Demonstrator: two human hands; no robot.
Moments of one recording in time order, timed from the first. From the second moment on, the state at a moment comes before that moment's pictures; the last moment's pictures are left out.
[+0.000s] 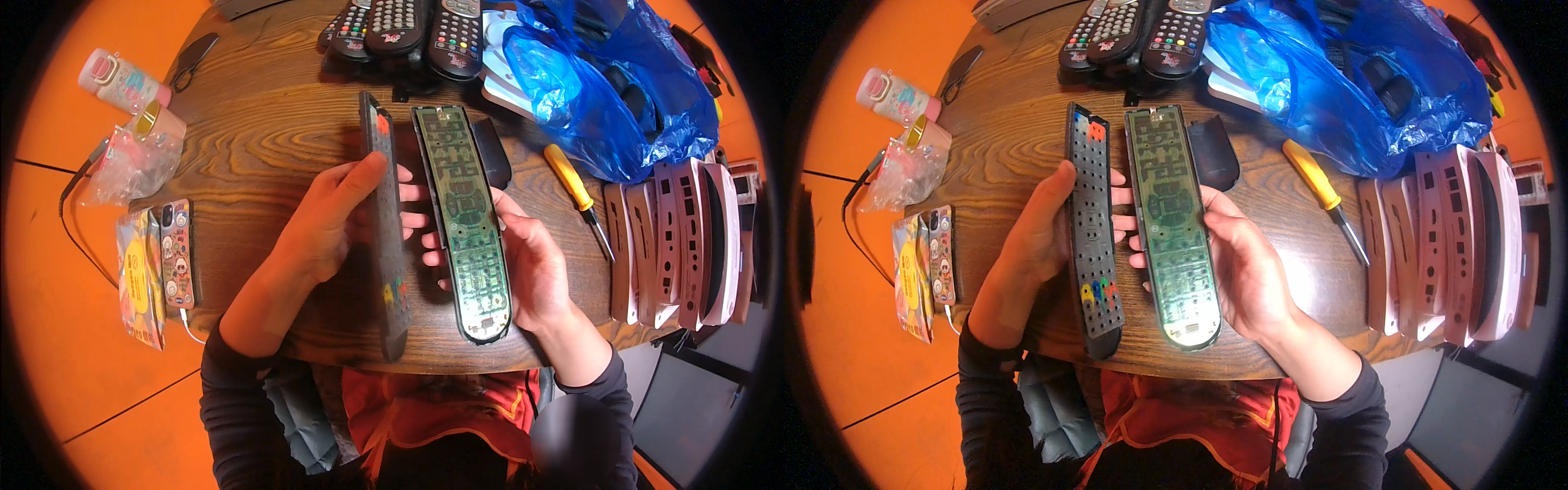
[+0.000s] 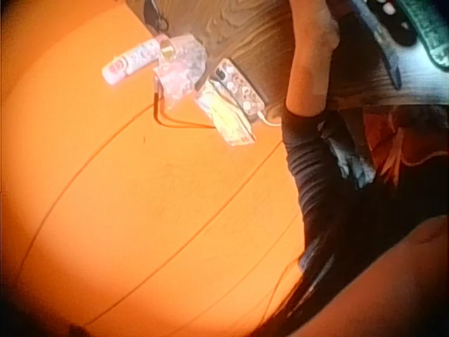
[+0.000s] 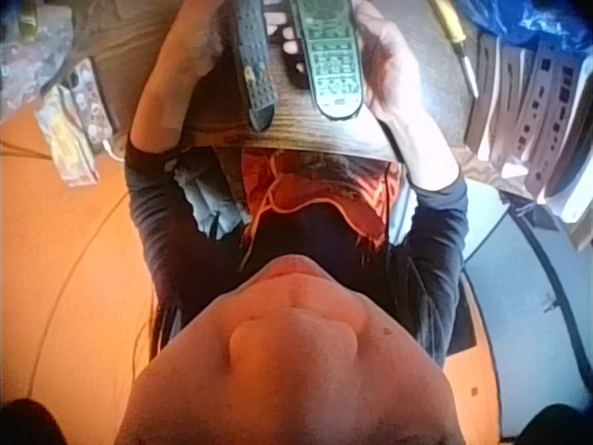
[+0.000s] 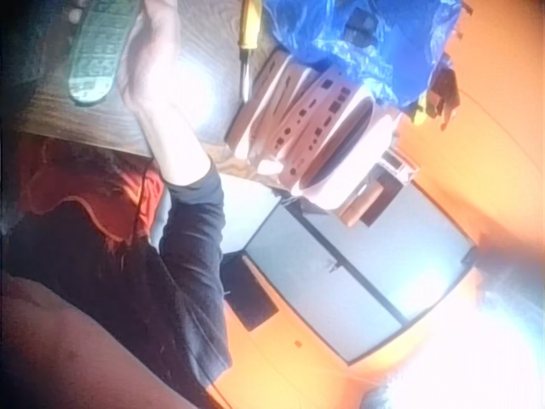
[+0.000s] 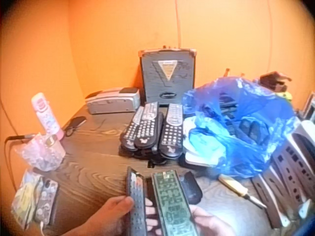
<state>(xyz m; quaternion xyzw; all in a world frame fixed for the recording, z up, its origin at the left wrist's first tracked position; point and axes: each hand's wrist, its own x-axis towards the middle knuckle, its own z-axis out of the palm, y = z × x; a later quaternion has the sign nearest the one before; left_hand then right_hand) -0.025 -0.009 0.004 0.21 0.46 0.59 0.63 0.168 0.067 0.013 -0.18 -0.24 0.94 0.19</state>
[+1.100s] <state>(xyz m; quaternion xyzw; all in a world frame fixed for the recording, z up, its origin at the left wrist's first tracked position) -0.031 -0.006 0.006 0.21 0.55 0.52 0.61 0.165 0.063 0.011 -0.17 -0.31 0.92 0.15</state>
